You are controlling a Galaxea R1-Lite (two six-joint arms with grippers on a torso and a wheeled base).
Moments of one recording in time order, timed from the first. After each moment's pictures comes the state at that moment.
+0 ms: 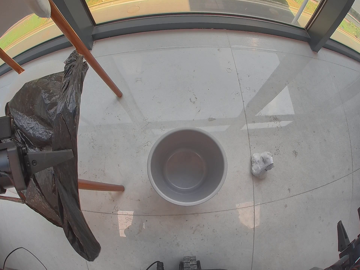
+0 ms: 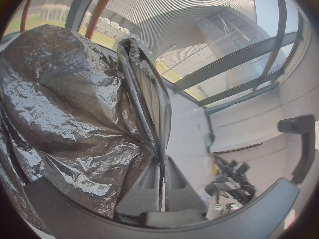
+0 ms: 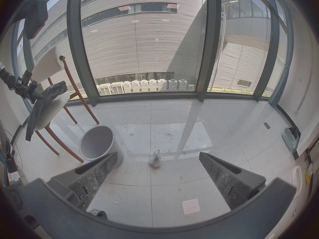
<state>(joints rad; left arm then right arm) -0.13 1.05 -0.74 -0.04 -0.71 -0.29 0.00 0.02 -0.02 0.00 -0.02 0.02</state>
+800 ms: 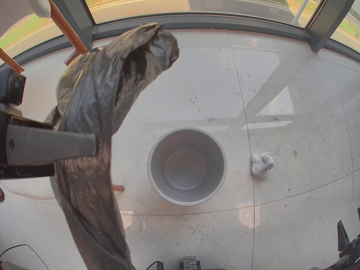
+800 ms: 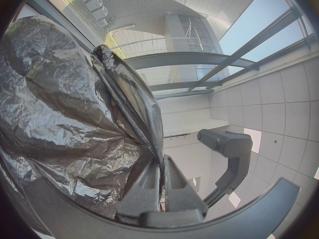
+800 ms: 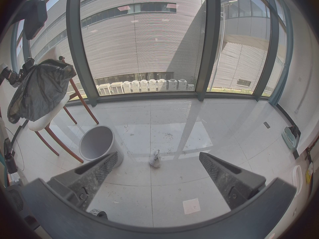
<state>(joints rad) -0.52 1.15 -0.85 -0.42 -1.04 -0.78 0.00 0.02 -0.02 0.00 -0.02 0.02</state>
